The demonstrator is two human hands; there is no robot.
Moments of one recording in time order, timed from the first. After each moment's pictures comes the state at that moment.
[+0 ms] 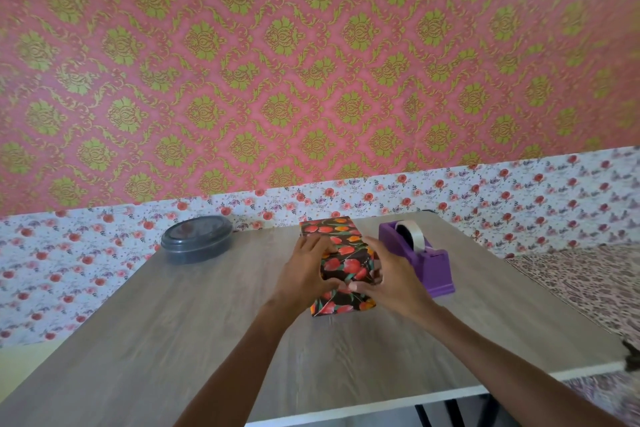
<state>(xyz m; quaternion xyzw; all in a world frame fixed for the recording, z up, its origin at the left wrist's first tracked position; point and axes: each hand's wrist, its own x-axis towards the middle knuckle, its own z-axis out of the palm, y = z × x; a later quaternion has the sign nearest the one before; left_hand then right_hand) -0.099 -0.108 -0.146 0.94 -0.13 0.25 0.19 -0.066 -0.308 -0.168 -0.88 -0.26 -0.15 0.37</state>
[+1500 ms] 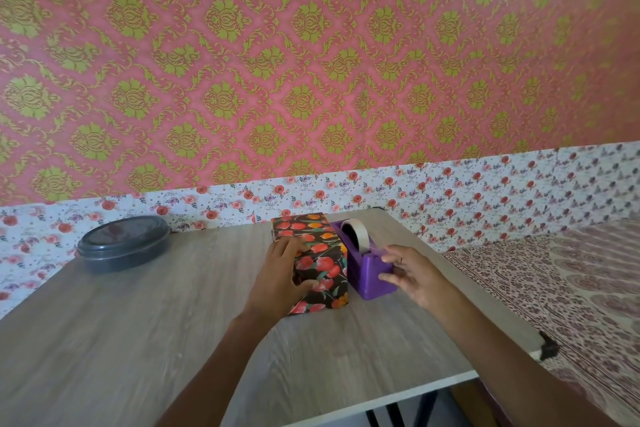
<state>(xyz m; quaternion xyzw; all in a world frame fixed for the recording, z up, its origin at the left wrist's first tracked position) -0.077 -0.165 -0.161 0.92 -0.12 0.23 0.29 -0.048 -0.413 -0.145 -0.56 0.08 0.06 0.82</state>
